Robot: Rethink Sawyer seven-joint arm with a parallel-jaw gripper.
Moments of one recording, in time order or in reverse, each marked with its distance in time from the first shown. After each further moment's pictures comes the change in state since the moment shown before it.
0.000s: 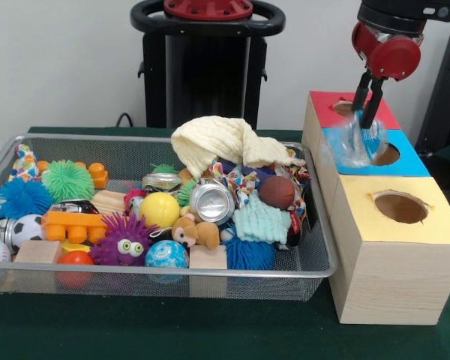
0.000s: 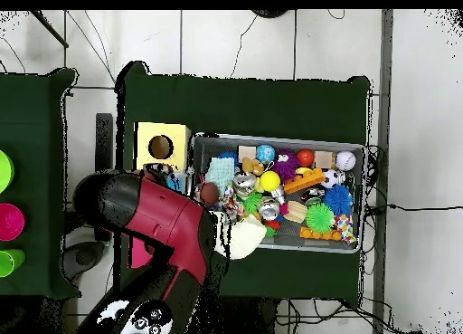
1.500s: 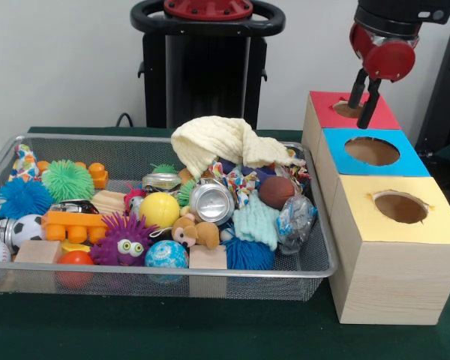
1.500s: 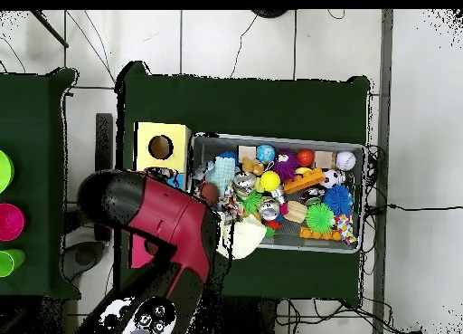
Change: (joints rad) arm -0.011 0.007 0.000 -0.004 -0.005 0.067 0.000
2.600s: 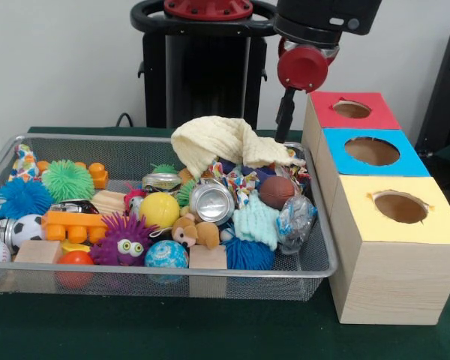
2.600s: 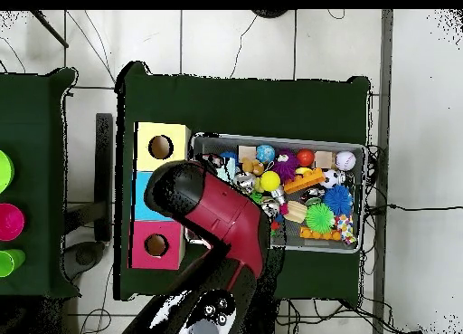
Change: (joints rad) arm -0.143 -0.010 0.016 0.031 -0.006 -0.157 0.000
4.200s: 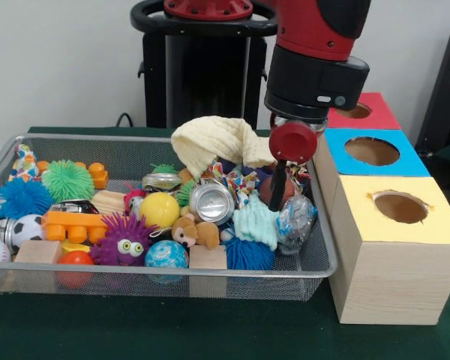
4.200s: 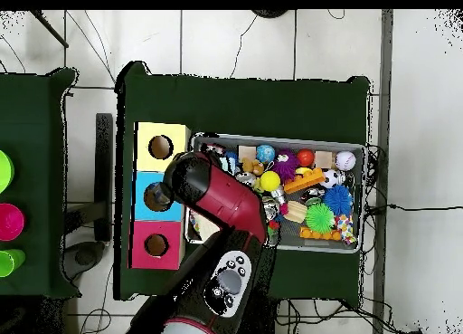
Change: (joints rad) arm -0.100 0.070 0.179 0.000 0.000 -0.237 0.000
